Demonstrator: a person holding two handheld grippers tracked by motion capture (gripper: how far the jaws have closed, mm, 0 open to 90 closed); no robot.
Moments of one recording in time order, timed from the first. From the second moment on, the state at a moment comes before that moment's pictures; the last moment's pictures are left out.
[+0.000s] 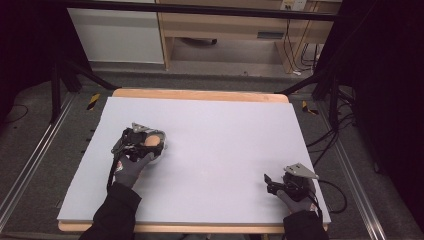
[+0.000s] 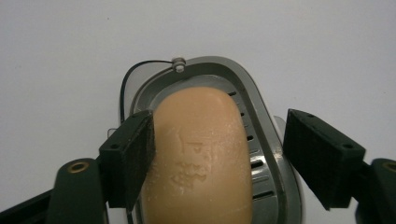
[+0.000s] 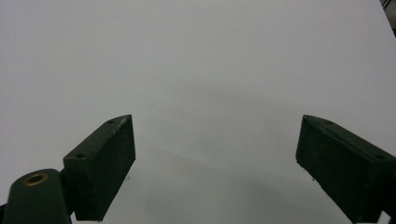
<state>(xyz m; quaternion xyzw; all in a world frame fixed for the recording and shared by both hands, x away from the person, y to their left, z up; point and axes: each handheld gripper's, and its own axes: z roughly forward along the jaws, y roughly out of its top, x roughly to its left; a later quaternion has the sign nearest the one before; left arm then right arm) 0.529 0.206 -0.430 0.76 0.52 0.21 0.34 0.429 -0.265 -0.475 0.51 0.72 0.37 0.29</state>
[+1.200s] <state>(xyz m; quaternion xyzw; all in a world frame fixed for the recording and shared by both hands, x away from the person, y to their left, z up) 0.461 0.240 -0.429 0.77 0.47 0.21 0.38 0.425 -0.267 -0.478 0.52 0.72 0.36 0.29</state>
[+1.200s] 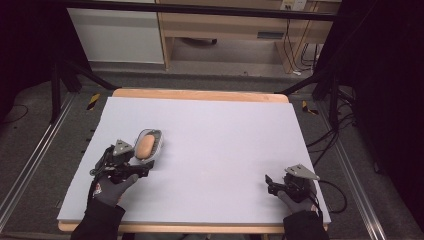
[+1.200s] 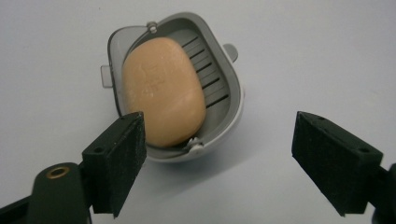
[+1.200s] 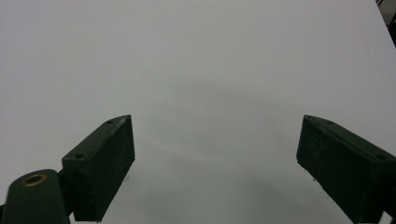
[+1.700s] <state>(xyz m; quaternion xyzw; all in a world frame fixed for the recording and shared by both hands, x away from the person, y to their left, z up) 0.451 0.276 -0.461 0.76 0.50 0.21 0.35 0.422 -0.271 -0.482 0.52 0.72 0.35 0.29</state>
